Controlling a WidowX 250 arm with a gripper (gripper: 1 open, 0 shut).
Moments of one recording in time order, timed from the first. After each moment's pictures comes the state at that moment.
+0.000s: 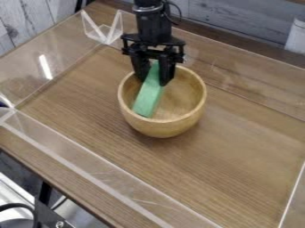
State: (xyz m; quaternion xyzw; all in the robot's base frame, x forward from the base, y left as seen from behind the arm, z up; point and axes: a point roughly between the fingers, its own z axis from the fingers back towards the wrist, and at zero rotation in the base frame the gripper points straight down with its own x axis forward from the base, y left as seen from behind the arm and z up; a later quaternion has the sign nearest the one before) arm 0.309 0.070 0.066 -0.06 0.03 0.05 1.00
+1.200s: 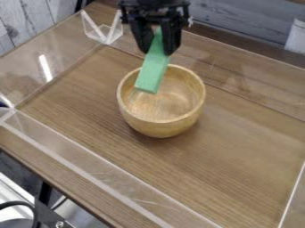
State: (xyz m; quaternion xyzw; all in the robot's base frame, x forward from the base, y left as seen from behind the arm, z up) arm 0.308 0.037 0.136 -0.10 -0.02 0.01 0.99
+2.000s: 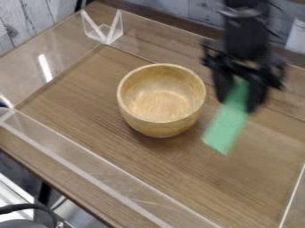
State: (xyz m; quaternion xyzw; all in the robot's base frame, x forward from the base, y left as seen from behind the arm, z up) arm 0.275 -0.104 0.113 -0.10 0.00 -0.14 0.99
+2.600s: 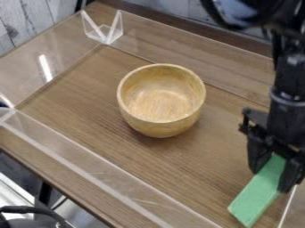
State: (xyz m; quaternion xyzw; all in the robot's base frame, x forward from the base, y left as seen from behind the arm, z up) arm 0.245 -0.150 0.063 -0.09 0.02 -0.17 0.98
